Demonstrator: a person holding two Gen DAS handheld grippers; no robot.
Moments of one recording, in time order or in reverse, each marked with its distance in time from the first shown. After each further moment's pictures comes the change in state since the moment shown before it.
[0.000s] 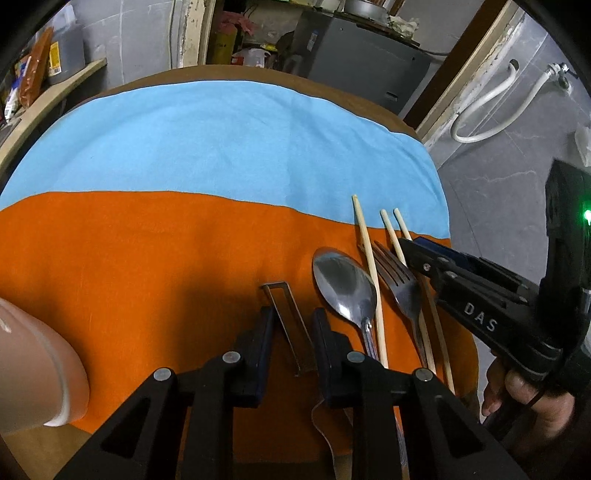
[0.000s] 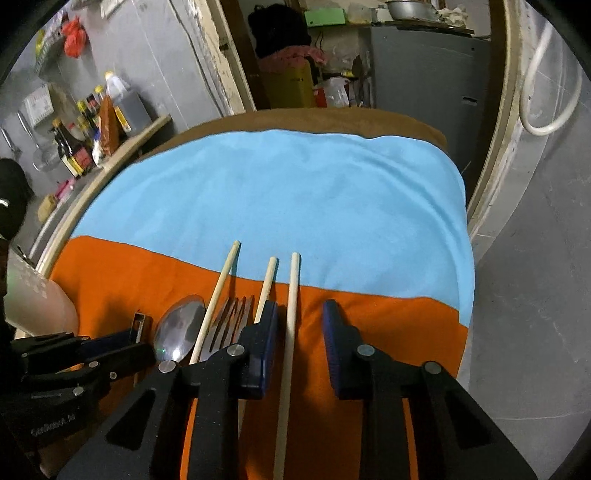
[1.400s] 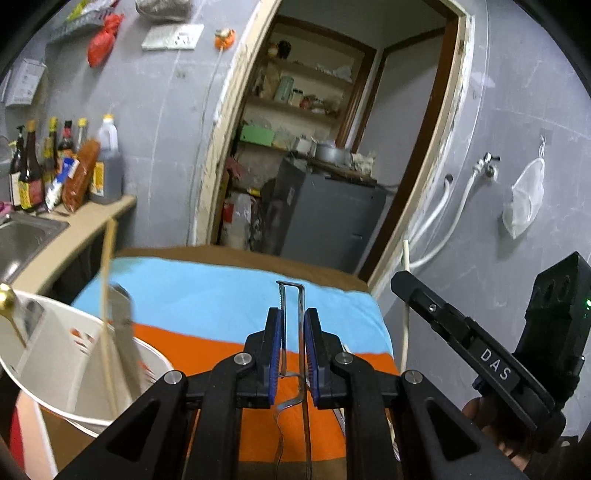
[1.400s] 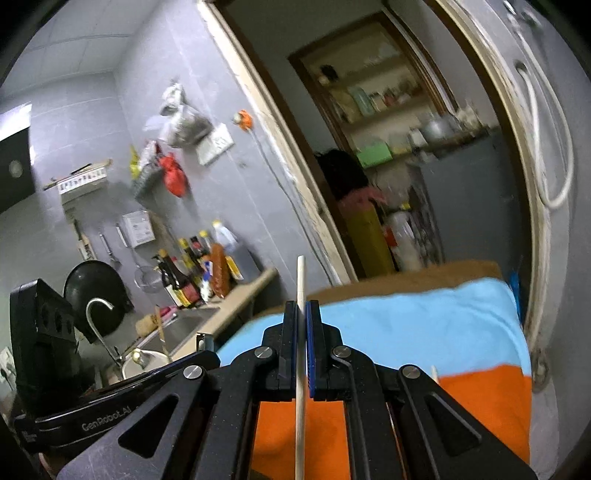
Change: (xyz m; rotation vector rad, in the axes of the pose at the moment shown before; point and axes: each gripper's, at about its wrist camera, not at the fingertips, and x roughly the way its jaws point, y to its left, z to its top) left arm -0.176 0.031 -0.023 0.049 -0.607 -0.080; right arm -0.168 0.078 -0.019 0.061 -0.682 0.347
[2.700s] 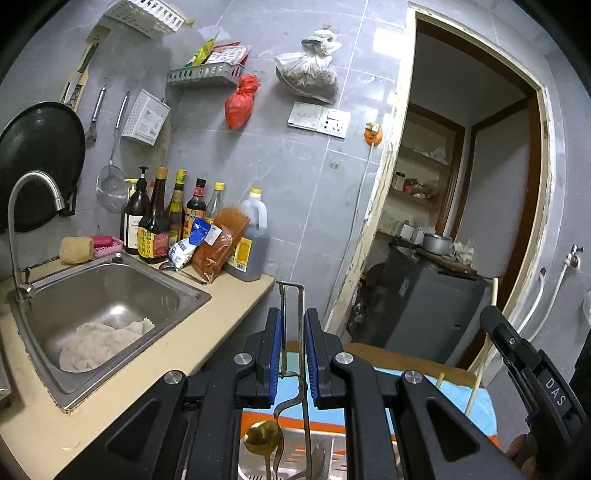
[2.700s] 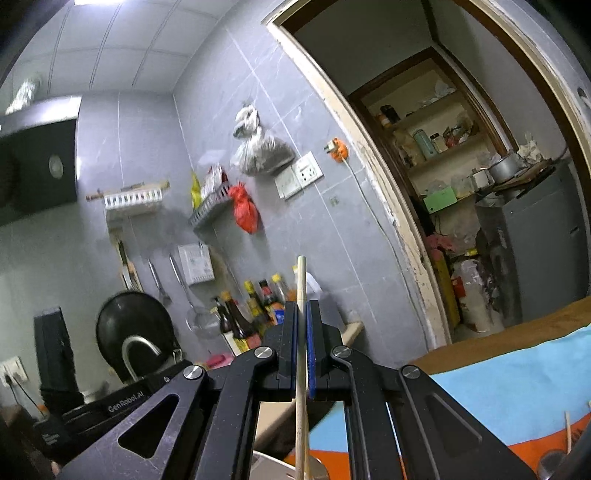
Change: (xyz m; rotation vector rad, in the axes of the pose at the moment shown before) left arm -0.064 0.174 0.045 -0.113 -0.303 0.349; right arm 0.092 0.153 -0.015 -0.038 -0.178 0.167
